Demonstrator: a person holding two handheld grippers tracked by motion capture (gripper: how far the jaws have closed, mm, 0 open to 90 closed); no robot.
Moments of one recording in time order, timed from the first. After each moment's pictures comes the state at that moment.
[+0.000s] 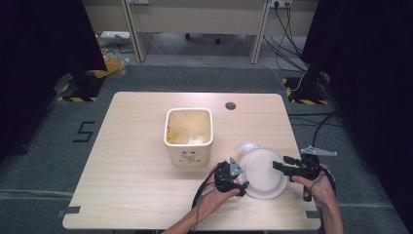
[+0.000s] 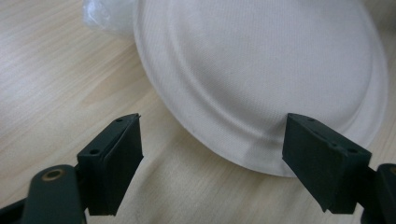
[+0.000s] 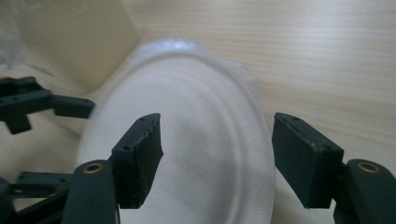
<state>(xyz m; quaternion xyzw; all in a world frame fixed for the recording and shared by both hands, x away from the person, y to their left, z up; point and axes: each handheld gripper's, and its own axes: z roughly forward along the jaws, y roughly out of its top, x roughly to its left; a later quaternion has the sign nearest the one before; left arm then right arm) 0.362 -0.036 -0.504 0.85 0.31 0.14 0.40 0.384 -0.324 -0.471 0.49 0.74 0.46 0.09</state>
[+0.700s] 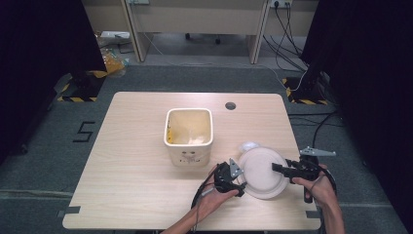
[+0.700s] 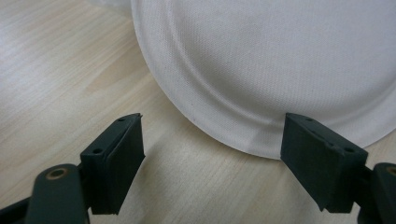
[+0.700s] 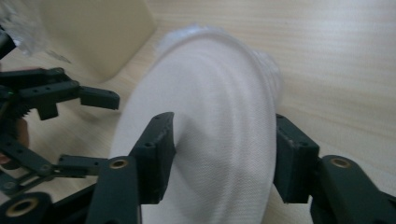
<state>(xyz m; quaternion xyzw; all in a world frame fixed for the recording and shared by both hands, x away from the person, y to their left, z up) 0.364 -0.034 -0.512 0.86 0.31 0.15 0.38 0.380 -0.320 -0.465 0.47 0.75 0.45 0.07</state>
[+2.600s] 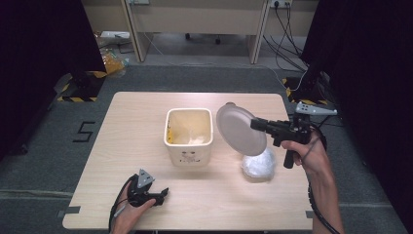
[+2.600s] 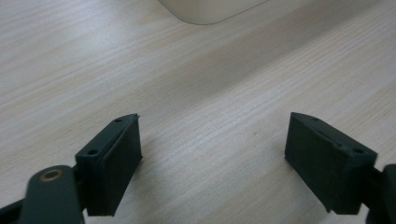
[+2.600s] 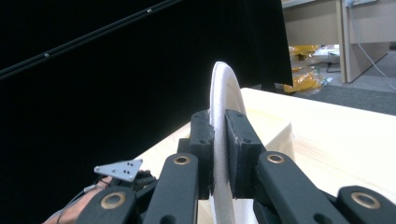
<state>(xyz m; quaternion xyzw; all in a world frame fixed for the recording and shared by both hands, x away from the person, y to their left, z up) 0.313 0.211 -0.521 0.80 0.45 0.19 0.35 0.402 -0.234 -0.311 0.31 0.71 0.64 0.01</state>
